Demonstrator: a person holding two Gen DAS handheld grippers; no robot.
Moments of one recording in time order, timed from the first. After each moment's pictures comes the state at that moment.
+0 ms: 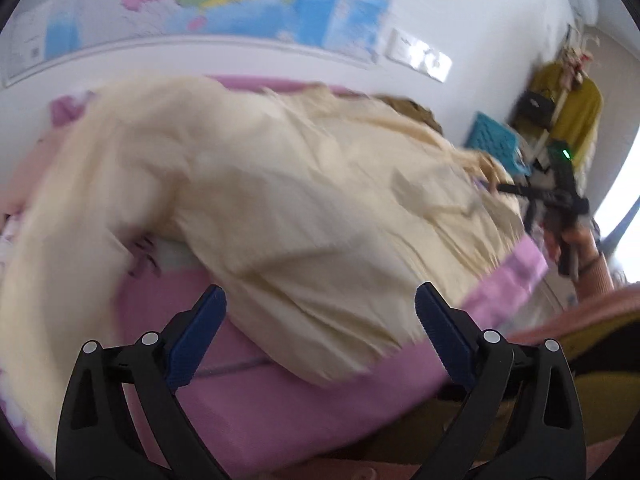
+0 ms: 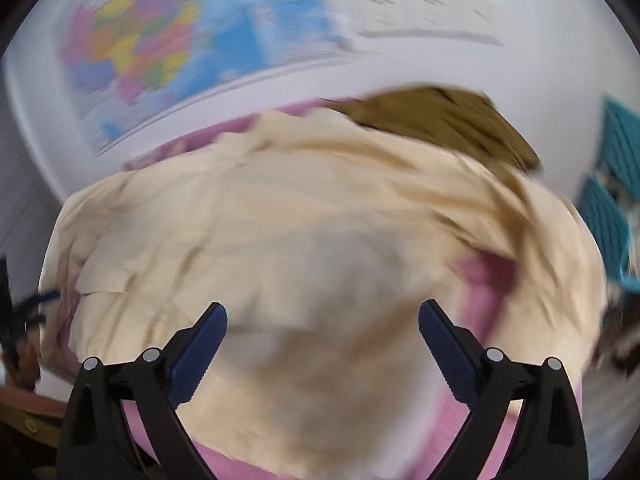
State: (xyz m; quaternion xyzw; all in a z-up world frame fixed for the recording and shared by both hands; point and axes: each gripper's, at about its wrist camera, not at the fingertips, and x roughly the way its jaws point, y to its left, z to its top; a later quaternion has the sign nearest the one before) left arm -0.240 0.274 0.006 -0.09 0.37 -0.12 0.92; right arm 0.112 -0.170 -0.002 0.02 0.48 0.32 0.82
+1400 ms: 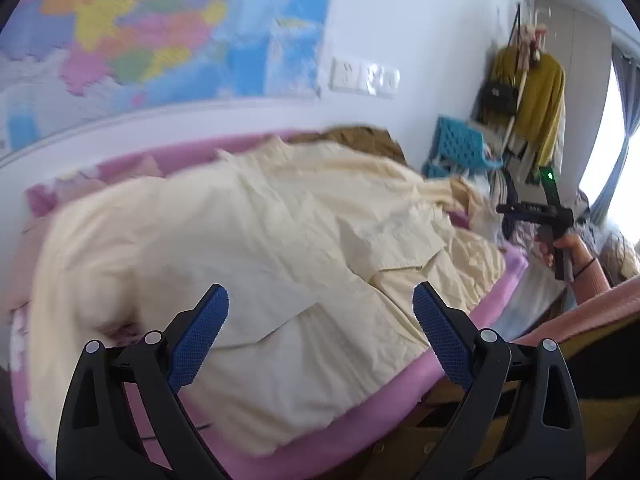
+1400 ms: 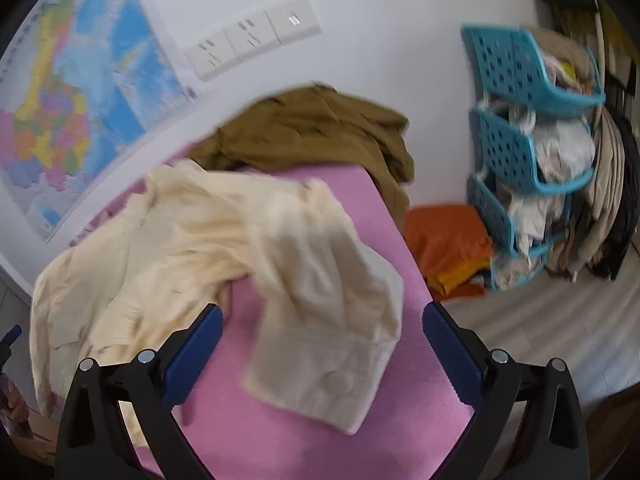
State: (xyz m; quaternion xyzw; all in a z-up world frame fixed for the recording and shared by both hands) left arm -0.225 0.221 0.071 -0.03 0.32 -0.16 0.93; right arm 0.106 -0.302 -0.010 0.10 0.50 0.18 0.84
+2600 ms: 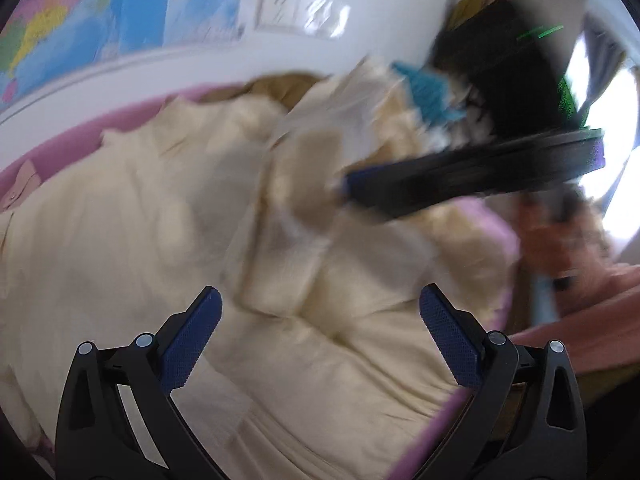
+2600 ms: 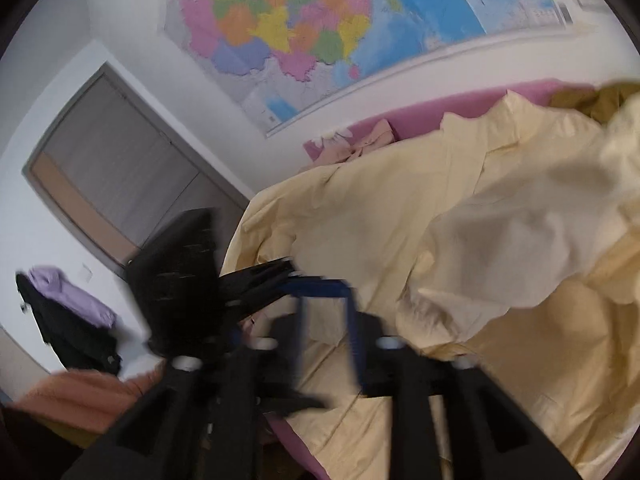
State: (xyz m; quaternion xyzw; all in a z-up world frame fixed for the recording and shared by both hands) left arm -0.093 0.149 0.021 0.00 0.40 -0.26 0.88; right arm 0.076 -0.037 0.074 0.12 0.47 0.61 0.63
